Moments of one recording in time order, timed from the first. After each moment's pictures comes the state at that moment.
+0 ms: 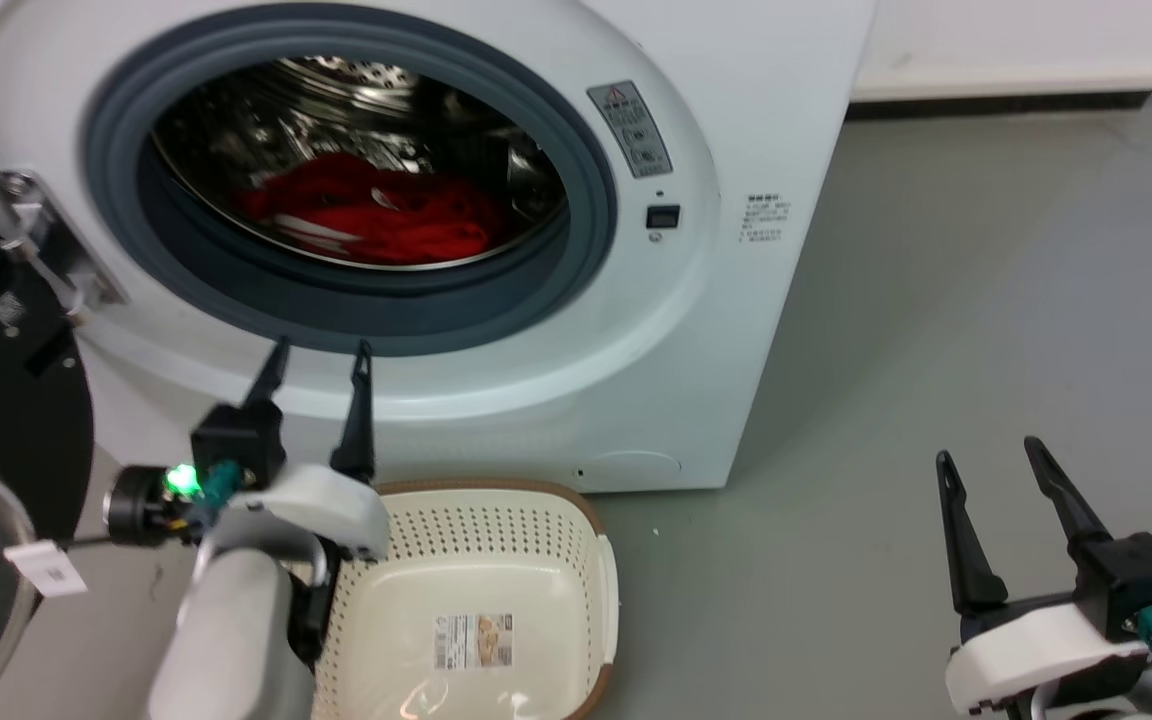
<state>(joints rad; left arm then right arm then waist) -0.36 0.10 -0.04 0.45 -0.08 -0.05 -0.26 0.05 -0.05 -0.03 -0.09 -0.06 0.13 -0.07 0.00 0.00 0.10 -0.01</state>
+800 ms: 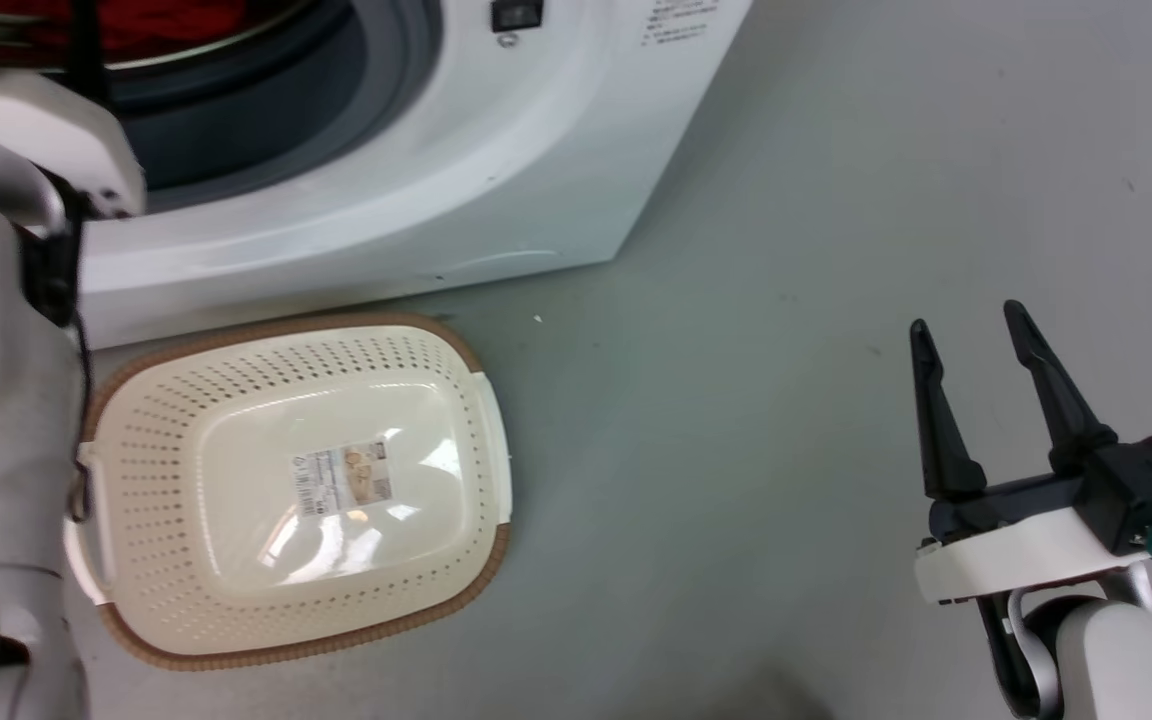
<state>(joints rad) -0.98 0.35 0.00 0.76 -0.09 -0.08 -0.14 -0.14 -0.05 0.02 -0.06 0.01 0.13 -0.16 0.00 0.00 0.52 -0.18</state>
